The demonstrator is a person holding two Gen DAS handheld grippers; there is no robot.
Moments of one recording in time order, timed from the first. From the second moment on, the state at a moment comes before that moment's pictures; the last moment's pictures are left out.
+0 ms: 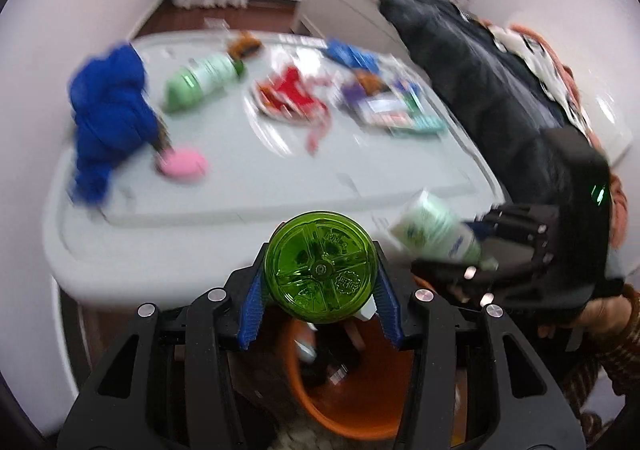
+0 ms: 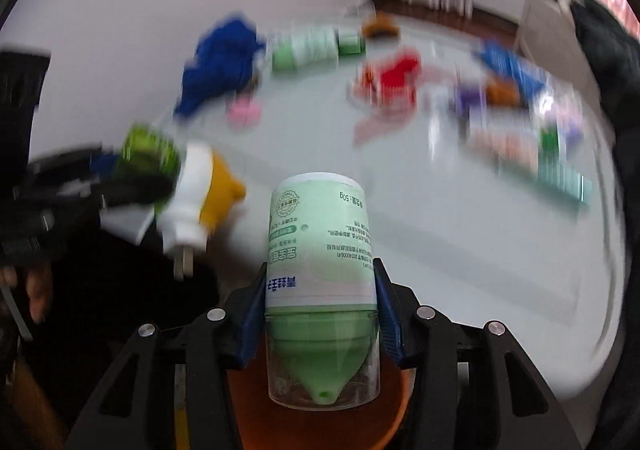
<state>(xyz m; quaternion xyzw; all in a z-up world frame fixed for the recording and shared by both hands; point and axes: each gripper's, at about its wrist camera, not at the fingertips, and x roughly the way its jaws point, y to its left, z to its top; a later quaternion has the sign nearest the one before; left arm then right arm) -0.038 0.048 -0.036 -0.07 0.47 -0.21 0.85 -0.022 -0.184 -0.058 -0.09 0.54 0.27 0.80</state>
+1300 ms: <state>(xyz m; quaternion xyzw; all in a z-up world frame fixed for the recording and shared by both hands) 0.064 -0.028 -0.022 -0.07 0.45 -0.18 0.87 0.157 -0.289 -0.059 -0.24 0.47 0.18 0.83</state>
